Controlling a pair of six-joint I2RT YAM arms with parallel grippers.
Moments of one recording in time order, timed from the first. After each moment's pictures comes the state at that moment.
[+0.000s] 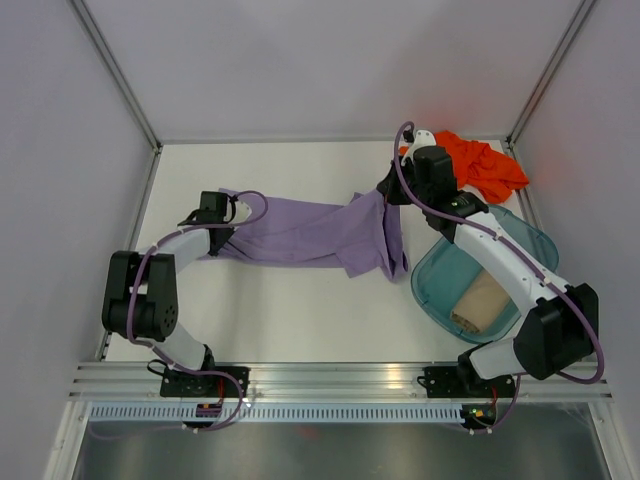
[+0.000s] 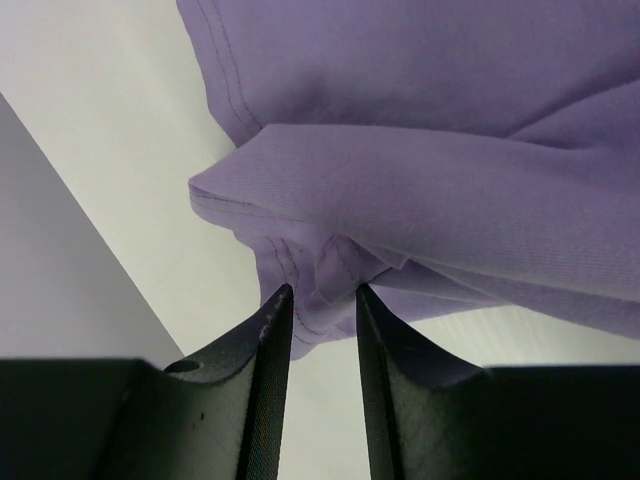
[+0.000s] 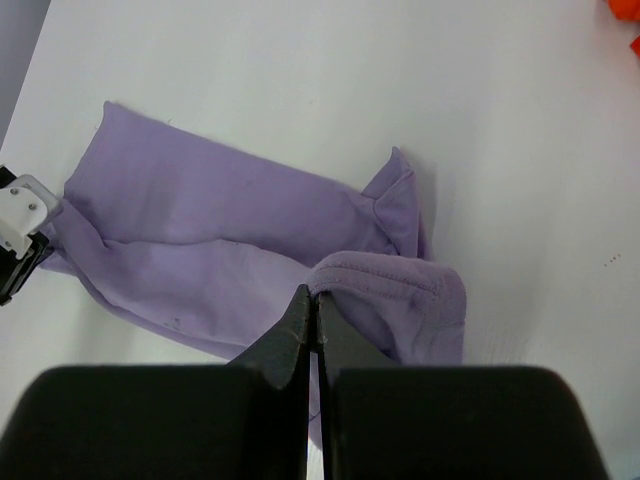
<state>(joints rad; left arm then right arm) -0.10 1.60 0.87 -0.26 -0.31 0.67 0.41 1.42 1.21 -0.25 -0.03 0.38</state>
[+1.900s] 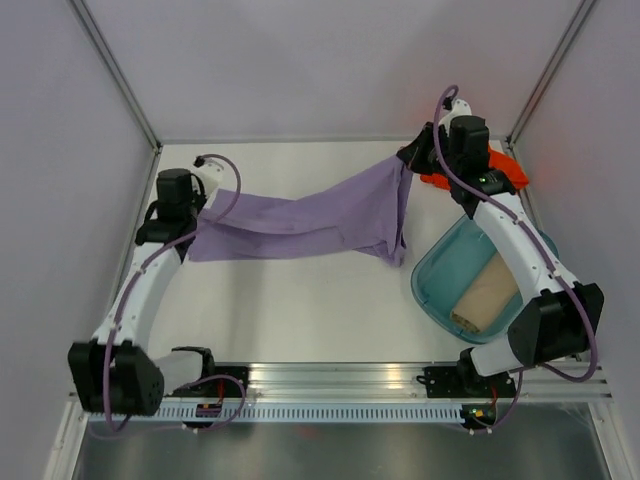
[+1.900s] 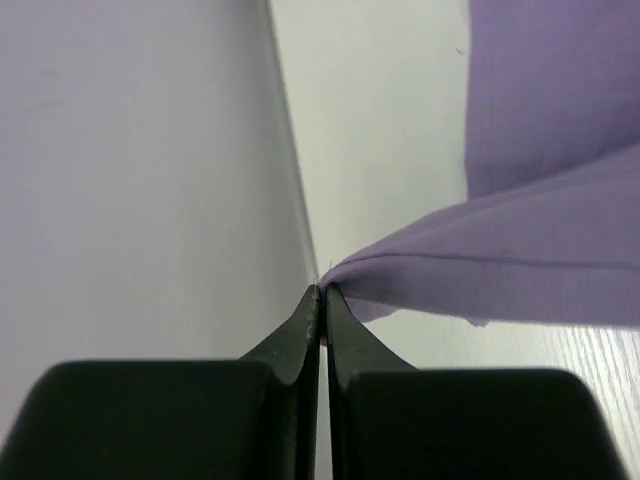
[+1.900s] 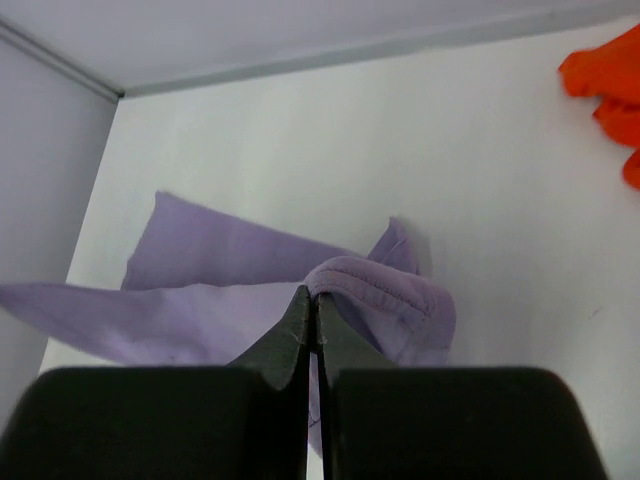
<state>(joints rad) -0.05 1.30 1.01 -0.36 -0.35 0.67 0.25 1.48 1.36 -0.26 -0.19 0.46</state>
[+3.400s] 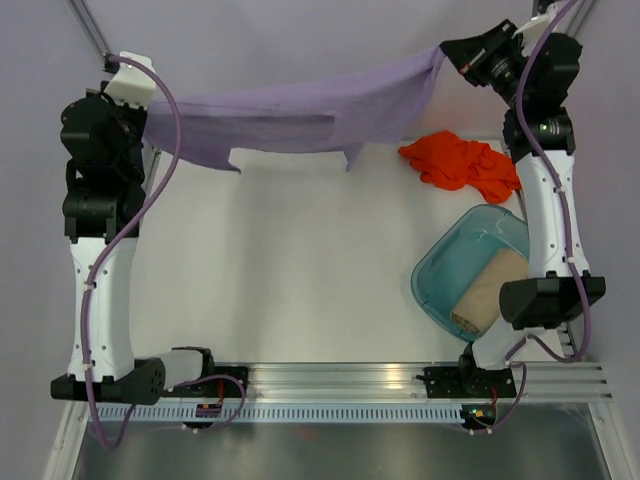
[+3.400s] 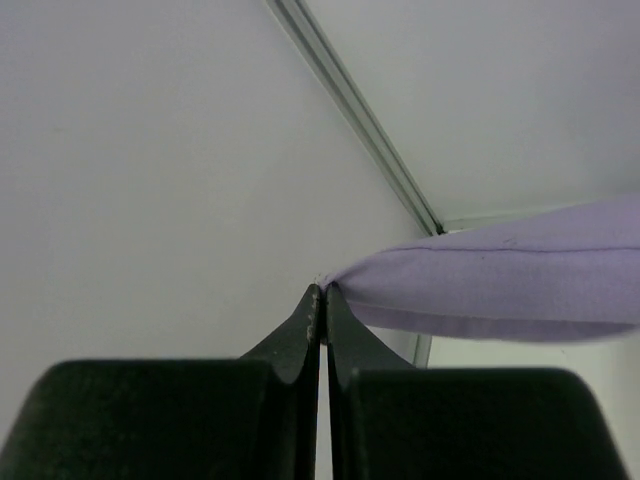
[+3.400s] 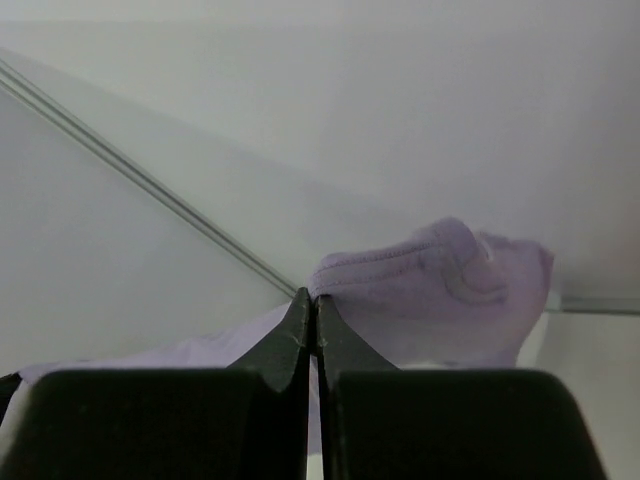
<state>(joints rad) -0.05 1.27 1.87 -0.55 -0.41 0.57 0.01 1.73 2.15 -0.25 -0.42 0.76</state>
